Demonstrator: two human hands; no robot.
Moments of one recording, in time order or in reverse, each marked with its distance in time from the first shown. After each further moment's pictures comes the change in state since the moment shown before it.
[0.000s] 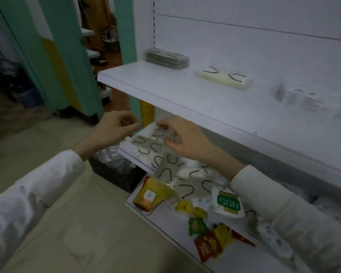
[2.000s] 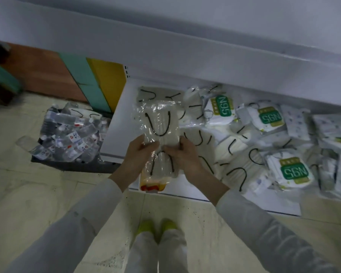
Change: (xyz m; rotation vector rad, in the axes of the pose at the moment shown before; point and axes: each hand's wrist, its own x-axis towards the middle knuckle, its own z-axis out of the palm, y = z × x) left_hand 0.166 -0.287 0.192 -0.822 -0.527 -0.533; right_hand 0.118 0.141 0.315 0.873 0.482 1.400
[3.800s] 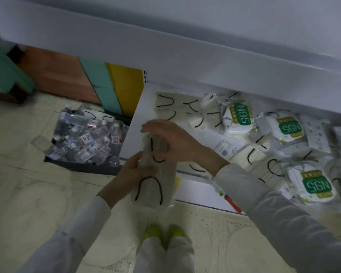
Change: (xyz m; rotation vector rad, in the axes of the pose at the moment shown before) left_hand -0.002 -0.032 -0.081 -0.012 -0.148 -0.080; right_hand 0.057 -0.042 0.049 -0.839 -0.467 -1.055
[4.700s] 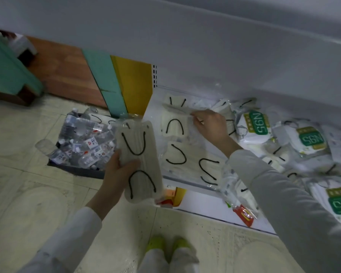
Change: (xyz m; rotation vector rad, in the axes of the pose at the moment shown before) left_hand 0.016 0.001 -0.039 -0.066 0.376 0.152; right_hand 0.015 0.111 -0.014 -0.458 0.380 0.394
